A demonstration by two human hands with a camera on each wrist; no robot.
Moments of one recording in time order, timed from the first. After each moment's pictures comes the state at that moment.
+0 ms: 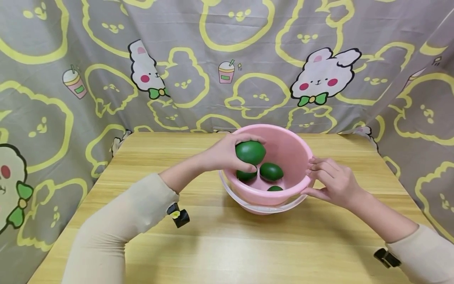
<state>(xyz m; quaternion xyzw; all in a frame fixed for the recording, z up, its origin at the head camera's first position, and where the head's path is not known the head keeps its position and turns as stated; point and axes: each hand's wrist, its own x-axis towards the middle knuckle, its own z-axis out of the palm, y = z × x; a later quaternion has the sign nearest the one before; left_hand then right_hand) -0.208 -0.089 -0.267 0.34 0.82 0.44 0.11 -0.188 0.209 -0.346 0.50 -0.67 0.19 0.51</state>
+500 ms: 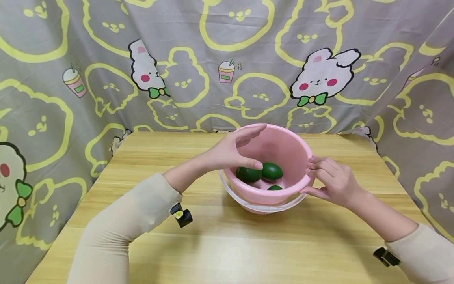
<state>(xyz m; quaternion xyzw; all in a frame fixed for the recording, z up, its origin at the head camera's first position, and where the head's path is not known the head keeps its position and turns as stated) -0.207 -0.084 -0.272 0.36 0.79 0.49 0.10 -0.188 0.210 -0.346 0.51 -0.67 0.19 0.51</state>
